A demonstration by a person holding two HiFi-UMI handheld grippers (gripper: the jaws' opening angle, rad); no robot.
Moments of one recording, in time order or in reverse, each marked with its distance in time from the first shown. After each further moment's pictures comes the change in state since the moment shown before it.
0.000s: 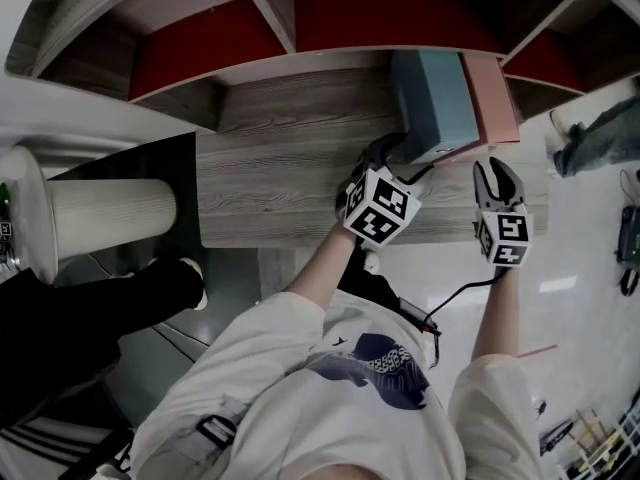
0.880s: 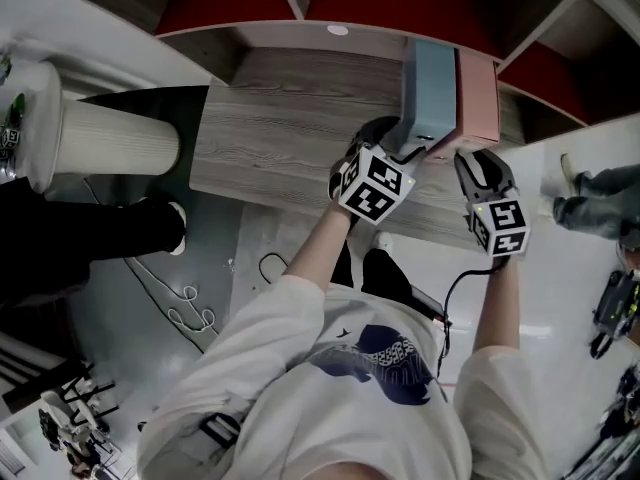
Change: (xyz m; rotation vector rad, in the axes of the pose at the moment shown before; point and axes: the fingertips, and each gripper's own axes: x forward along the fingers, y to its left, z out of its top) left arm 0.009 0.002 0.016 -0.093 0.025 0.249; right arm 0.005 0.010 0.031 -0.152 -0.057 0.404
